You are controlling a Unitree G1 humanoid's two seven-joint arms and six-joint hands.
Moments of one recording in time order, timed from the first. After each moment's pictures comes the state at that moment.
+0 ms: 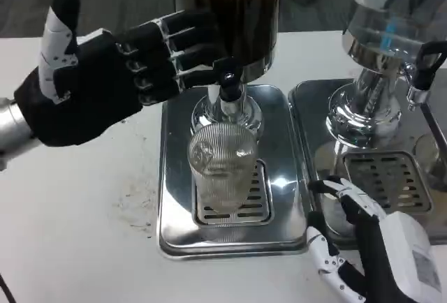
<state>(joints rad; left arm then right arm) -0.60 0.54 0.17 0.65 -0.57 0.12 -1.33 0.52 -0.12 0.28 -0.27 -0.76 -0.11 -0.35</state>
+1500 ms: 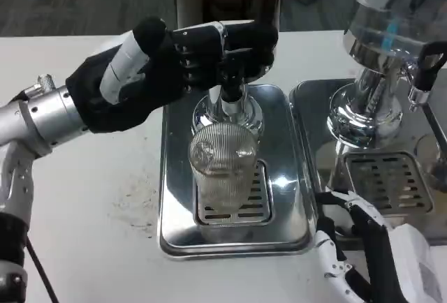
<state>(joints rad) -0.63 0.41 0.13 0.60 -0.40 -0.20 -1.27 0.54 -0.08 0.28 -0.24 -0.70 -0.11 -0.38</state>
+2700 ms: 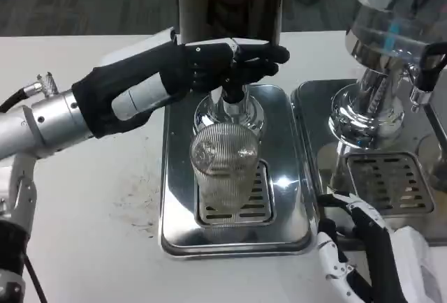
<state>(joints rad) -0.60 0.43 0.06 0.59 -0.34 -0.47 -1.21 0.55 -0.08 0.28 -0.24 -0.68 -0.11 -0.38</state>
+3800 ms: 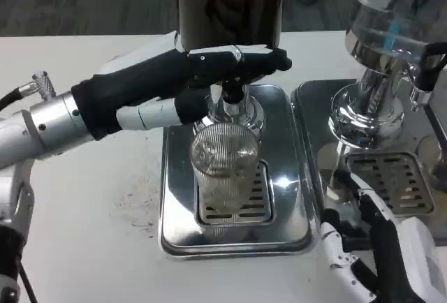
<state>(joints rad) -0.59 0.46 0.01 0.60 -0.27 -0.68 -1.13 0.51 -0.09 0.26 -0.24 -0.62 -0.11 -0.36</state>
